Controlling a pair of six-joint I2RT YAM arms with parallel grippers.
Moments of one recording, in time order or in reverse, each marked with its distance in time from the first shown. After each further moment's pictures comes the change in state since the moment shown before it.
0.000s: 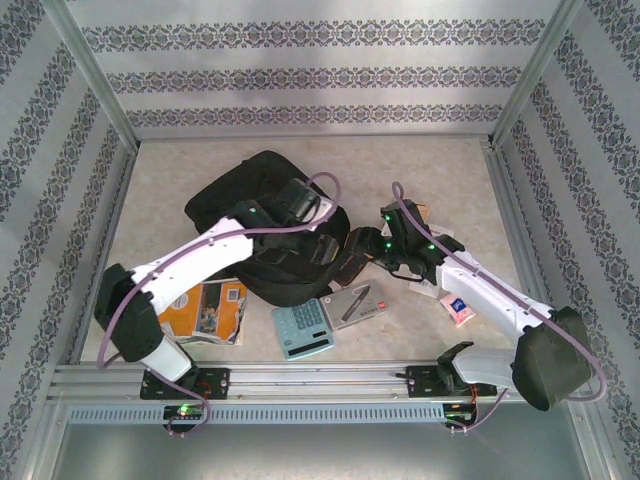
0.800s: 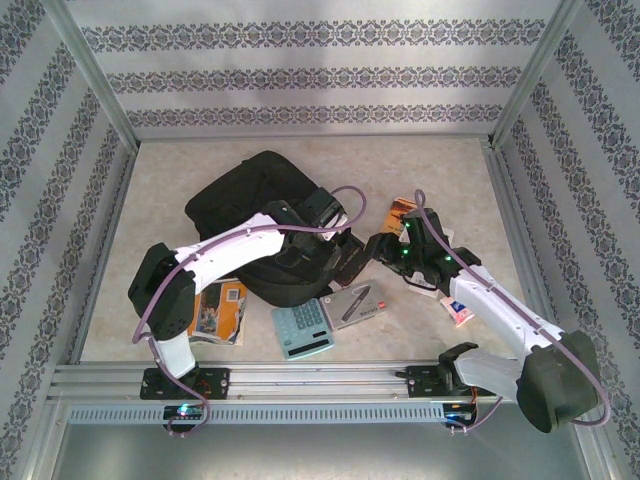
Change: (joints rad) left arm -0.027 0.178 0.061 -0.036 -0.031 0.019; right arm -0.103 -0.109 -0.114 0.031 -0.033 0.001
